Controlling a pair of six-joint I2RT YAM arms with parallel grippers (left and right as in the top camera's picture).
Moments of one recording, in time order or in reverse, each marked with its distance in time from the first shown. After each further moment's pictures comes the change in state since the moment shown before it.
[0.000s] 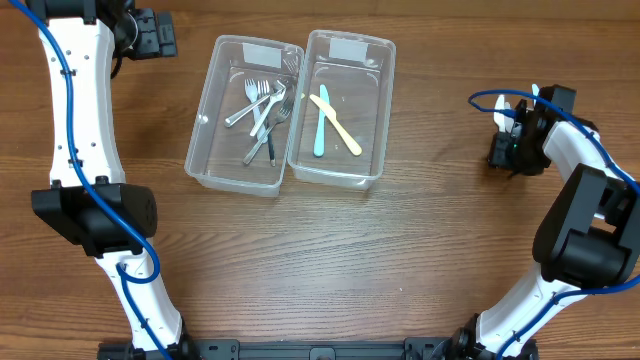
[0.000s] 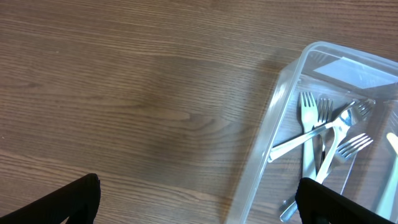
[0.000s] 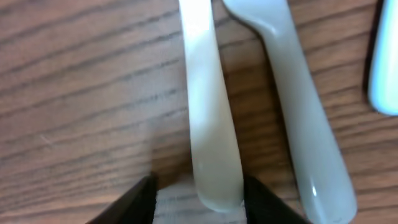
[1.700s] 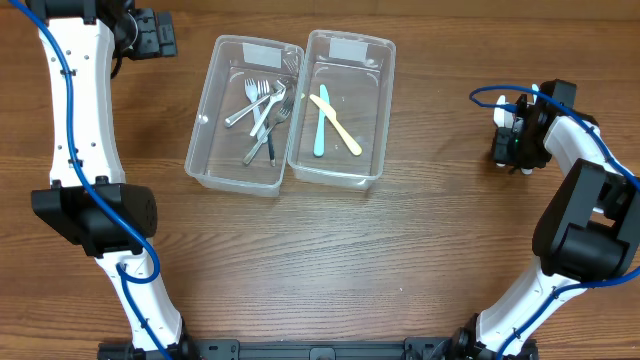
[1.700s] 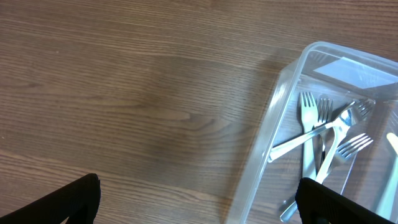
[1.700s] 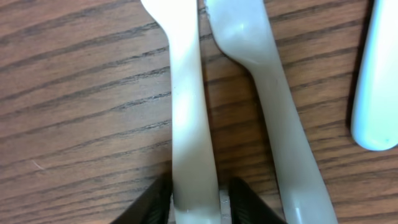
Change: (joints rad) left arm 0.000 0.000 0.000 0.000 0.000 0.000; right arm 0.000 0.037 0.055 0.014 0.013 -0.031
